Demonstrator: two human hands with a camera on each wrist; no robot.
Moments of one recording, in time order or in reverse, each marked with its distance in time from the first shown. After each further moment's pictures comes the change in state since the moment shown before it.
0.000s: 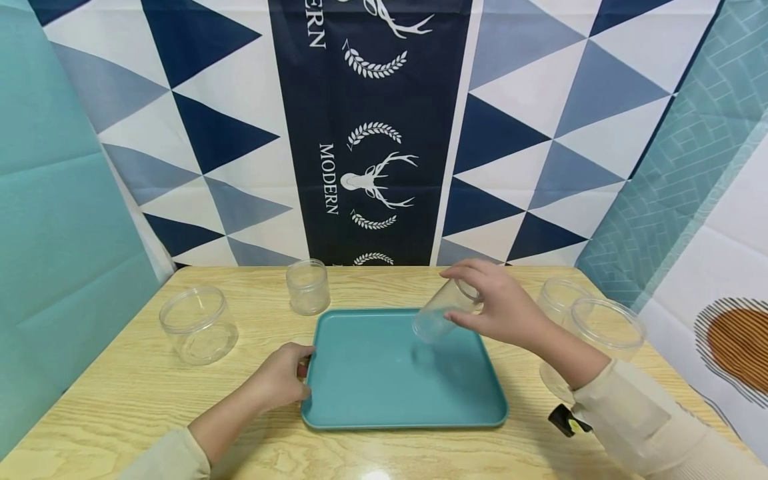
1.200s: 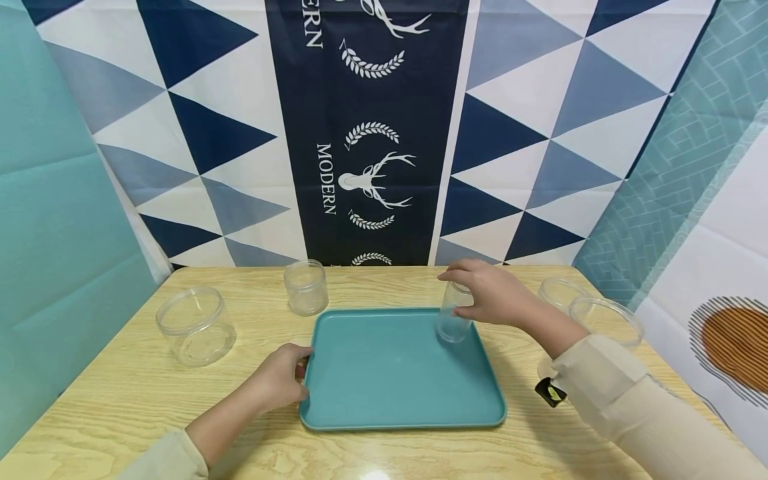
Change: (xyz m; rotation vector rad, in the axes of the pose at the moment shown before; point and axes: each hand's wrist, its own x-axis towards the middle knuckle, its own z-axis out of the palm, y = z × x) left_hand -0.002 0.002 -0.001 0.013 -0.002 0.006; right_hand 0.011 0.031 0.007 -0.180 -0.328 0.035
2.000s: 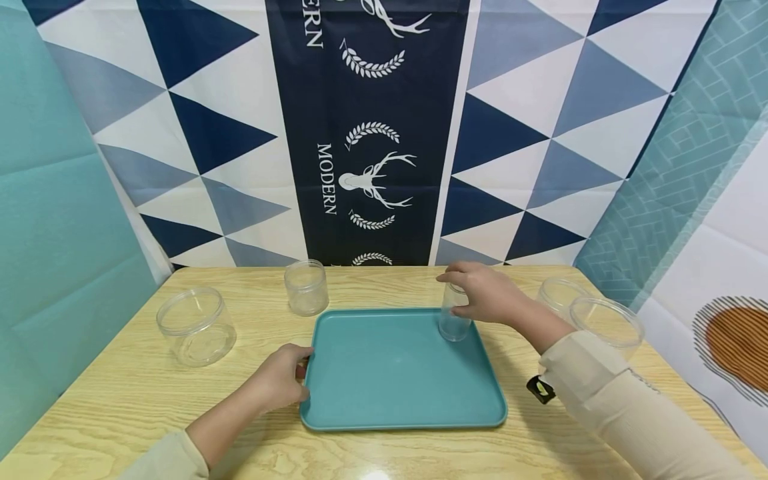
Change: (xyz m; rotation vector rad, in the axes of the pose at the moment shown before) left_hand 0.000 0.000 0.000 0.004 0.002 -0.001; right_hand 0.008 0.009 0.017 0.004 -0.035 0.028
